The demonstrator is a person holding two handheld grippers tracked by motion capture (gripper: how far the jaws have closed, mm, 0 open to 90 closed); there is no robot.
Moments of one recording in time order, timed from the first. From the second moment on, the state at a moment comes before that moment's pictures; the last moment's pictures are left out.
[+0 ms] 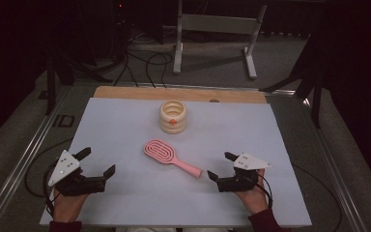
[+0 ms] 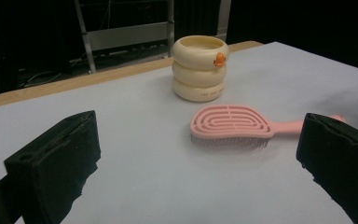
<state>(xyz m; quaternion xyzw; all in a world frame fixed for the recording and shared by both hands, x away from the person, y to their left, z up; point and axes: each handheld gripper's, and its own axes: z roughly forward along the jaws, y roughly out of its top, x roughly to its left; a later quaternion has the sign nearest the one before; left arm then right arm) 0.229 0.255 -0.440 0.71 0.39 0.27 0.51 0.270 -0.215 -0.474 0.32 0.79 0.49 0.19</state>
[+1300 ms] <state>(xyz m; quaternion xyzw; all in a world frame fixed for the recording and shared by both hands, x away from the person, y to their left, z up) 0.225 0.261 -0.438 0.70 0.40 0.28 0.52 0.297 -0.175 -0.513 0.32 0.86 0.36 0.17</state>
